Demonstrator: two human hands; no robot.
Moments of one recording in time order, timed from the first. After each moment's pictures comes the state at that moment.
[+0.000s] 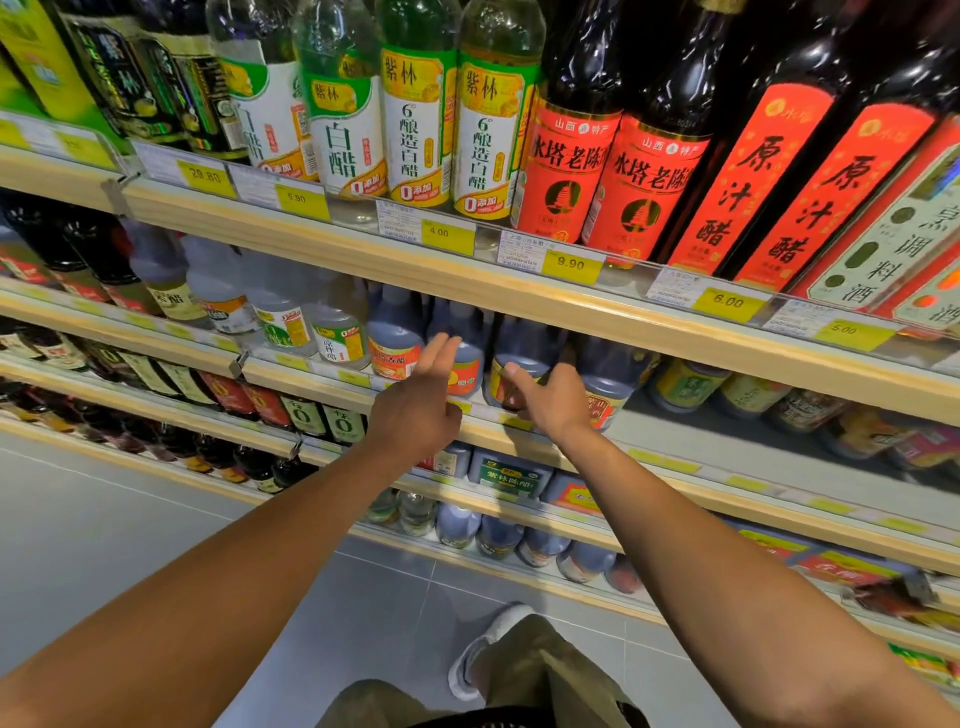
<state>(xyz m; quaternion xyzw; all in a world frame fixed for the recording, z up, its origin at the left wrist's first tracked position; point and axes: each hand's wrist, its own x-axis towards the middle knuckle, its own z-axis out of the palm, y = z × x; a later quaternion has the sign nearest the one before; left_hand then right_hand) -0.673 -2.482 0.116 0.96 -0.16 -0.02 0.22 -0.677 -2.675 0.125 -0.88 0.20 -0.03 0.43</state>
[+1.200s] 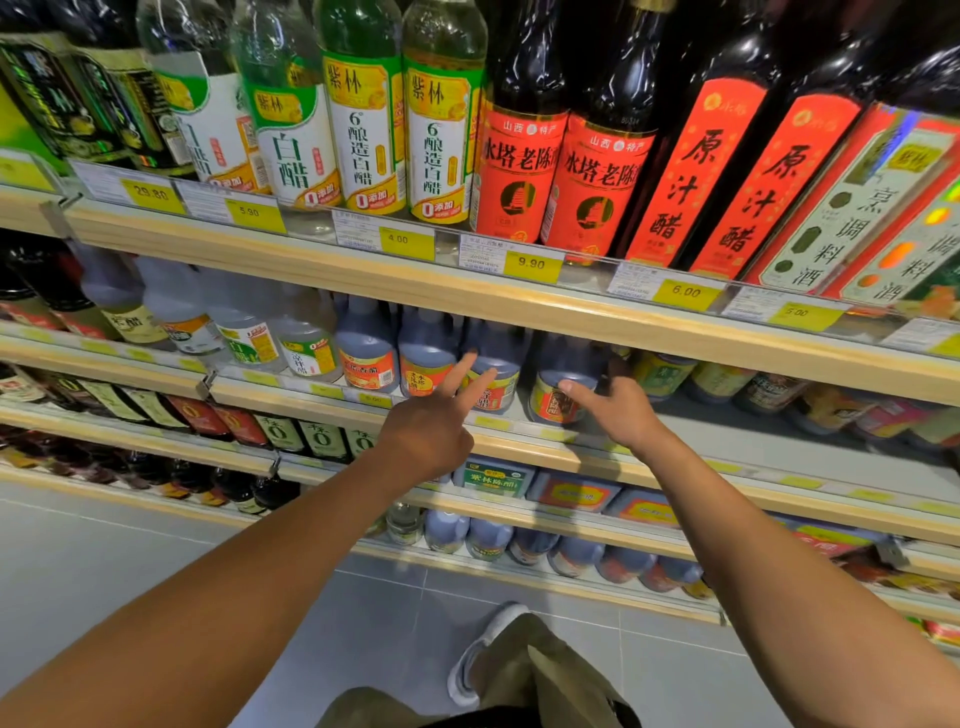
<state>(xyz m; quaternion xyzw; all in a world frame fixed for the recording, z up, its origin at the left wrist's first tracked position) -0.679 -2.516 0.126 0.95 -0.27 -0.12 0.13 -0.706 -2.781 0.125 -0.88 0.18 0.00 0.43</state>
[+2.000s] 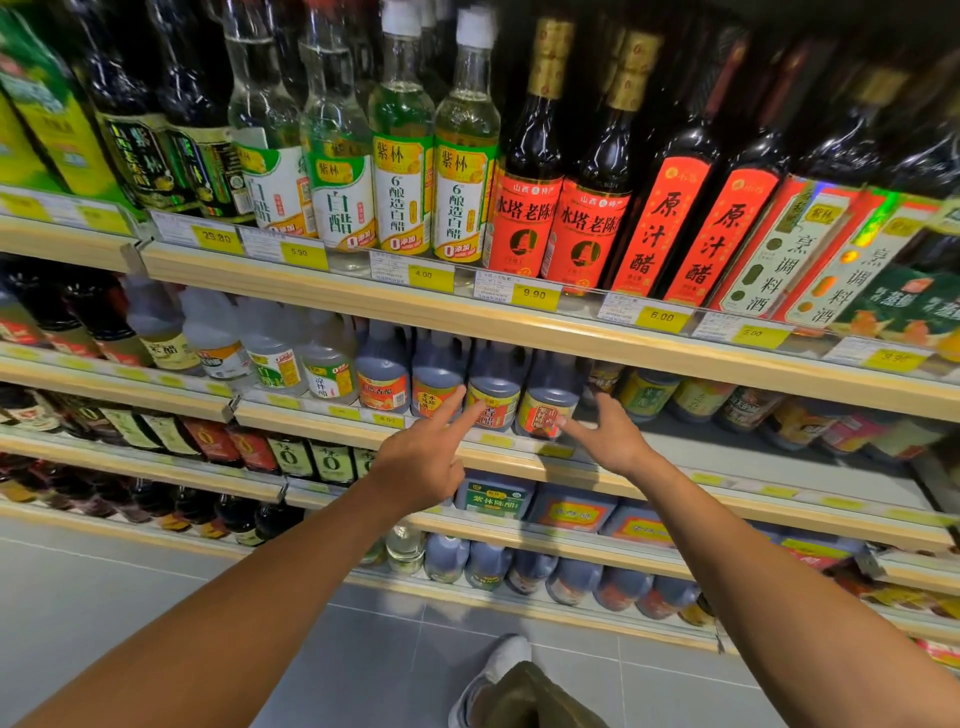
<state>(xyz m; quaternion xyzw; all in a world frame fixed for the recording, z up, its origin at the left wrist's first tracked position) -0.714 -2.470 0.124 0.94 -0.32 0.03 0.15 -0.740 -2.758 0.148 -0.92 0.18 0.04 0.35</state>
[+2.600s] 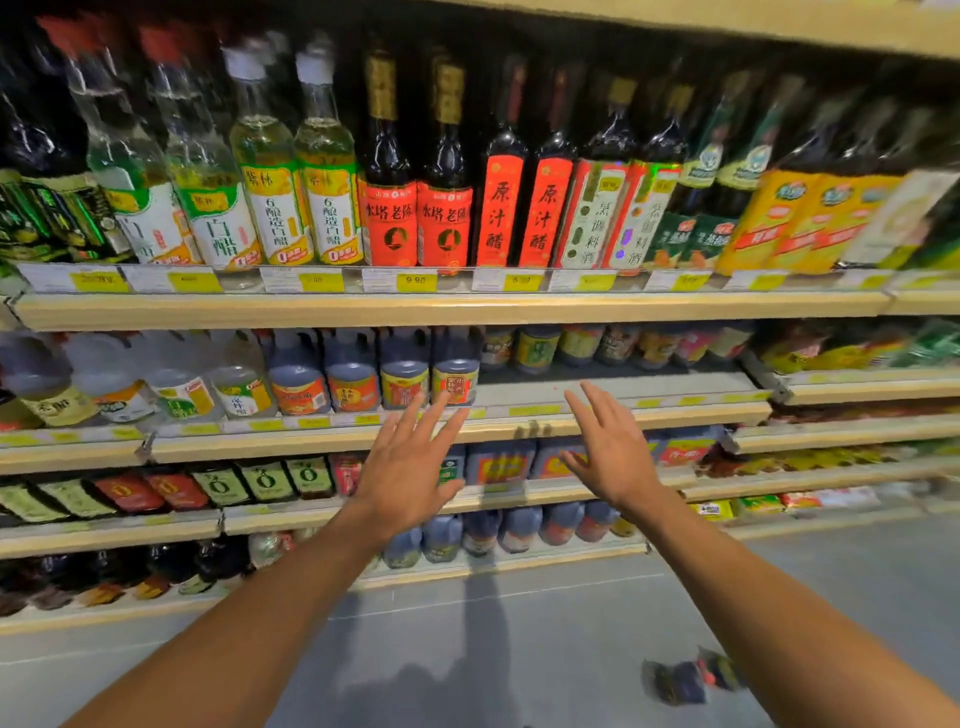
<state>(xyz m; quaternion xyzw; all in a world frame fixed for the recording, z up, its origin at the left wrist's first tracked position) -0.796 -2.514 0.159 0.90 -0.42 0.03 0.08 -0.921 -2.789 0.170 -0.99 0.12 -0.07 0.02</state>
